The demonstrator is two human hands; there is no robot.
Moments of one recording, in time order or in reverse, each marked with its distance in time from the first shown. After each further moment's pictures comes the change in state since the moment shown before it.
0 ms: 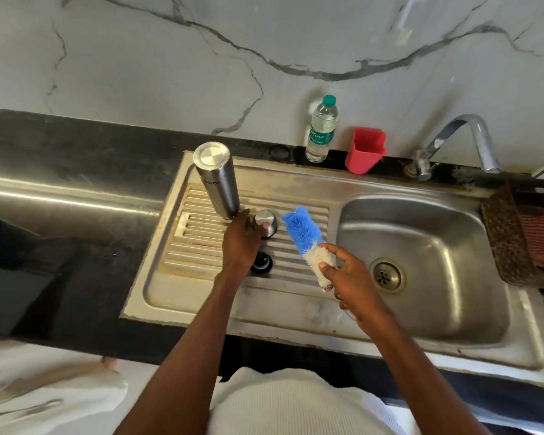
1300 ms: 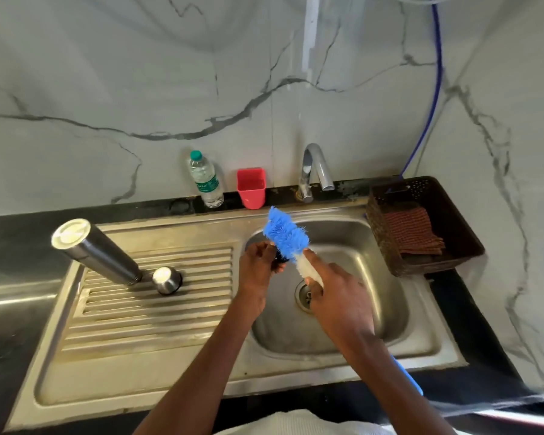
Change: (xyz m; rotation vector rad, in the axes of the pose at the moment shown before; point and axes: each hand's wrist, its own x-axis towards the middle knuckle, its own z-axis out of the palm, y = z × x) left_hand -0.095 0.177 0.184 -0.741 -0.393 -0.137; right_hand -0.036 0.009 -0.181 -0.669 0.347 -0.242
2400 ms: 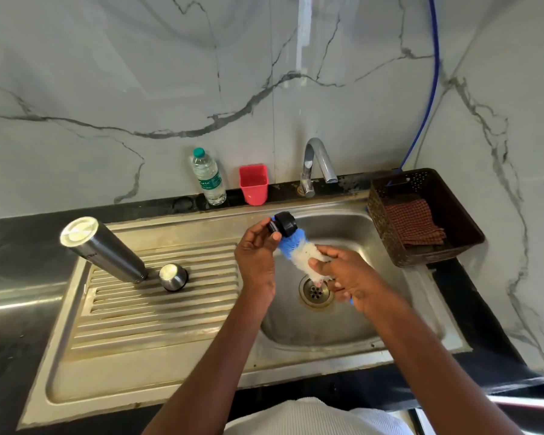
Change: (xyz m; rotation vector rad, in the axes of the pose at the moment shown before) left_hand -0.011 0.020 0.006 -0.212 0.135 0.208; right_hand 0.031 -0.001 -0.019 1.004 -0.344 0.515
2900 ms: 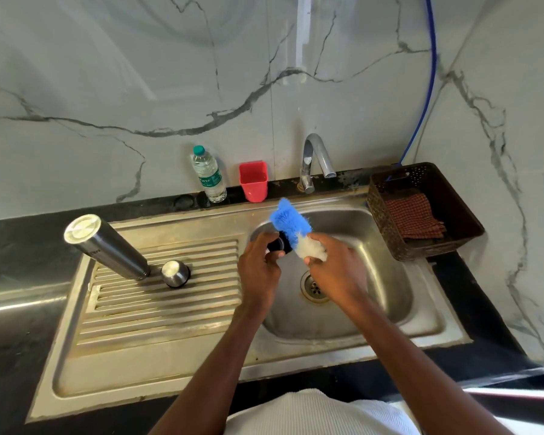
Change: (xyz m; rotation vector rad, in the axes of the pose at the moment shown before) left_hand -0.021 -0.006 -0.028 0.906 -0.087 0.561; right_hand -0.006 0.015 0.021 -0.672 0.382 -0.368
